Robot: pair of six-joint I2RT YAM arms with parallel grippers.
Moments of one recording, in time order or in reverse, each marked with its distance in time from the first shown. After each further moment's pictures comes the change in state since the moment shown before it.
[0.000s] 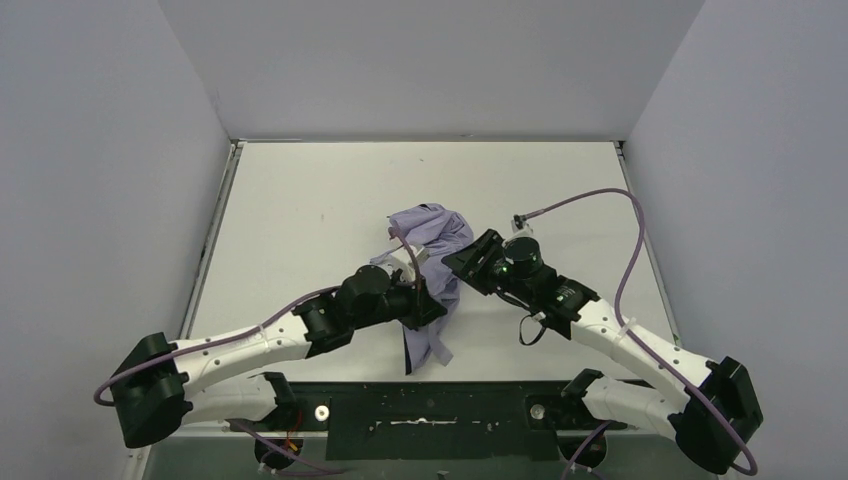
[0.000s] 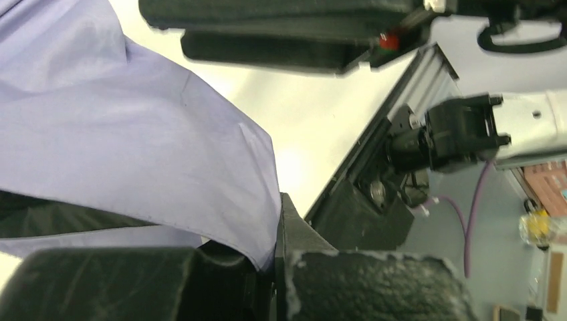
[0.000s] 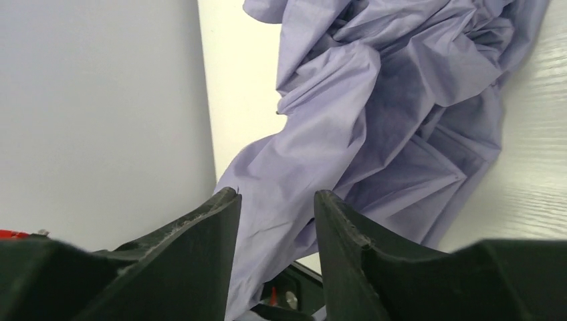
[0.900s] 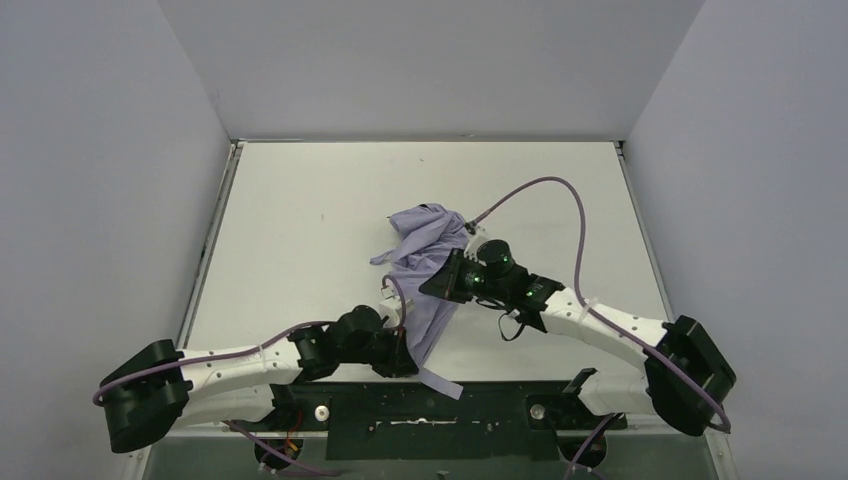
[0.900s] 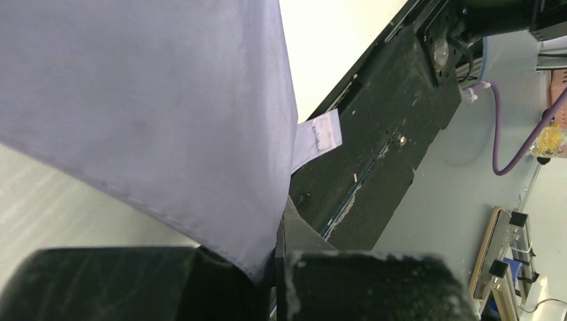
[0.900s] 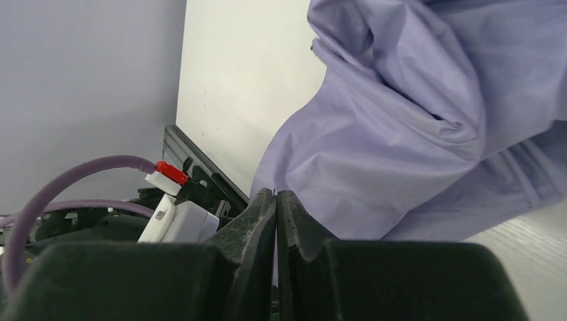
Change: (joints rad) left arm -0.049 -0.111 -0.327 -0.063 0.149 -0.138; right arm 0.055 0.180 -0.005 0.164 -0.245 -0.290
